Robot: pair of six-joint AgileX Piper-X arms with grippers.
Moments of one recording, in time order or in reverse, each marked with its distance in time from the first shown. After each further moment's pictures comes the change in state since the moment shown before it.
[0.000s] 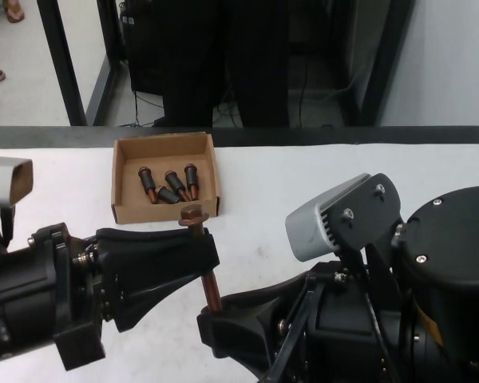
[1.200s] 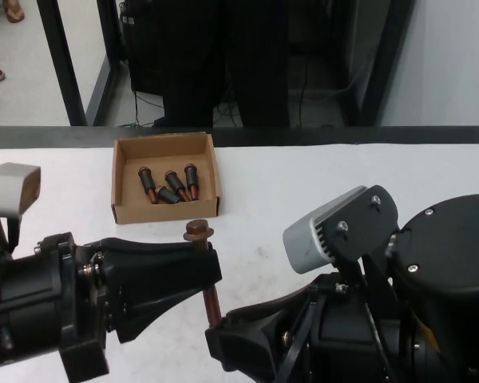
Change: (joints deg) left arm 0.0 0.0 0.1 2.6 1.7 3.3; right arm 0.0 0.1 0.0 2.9 0.0 0.4
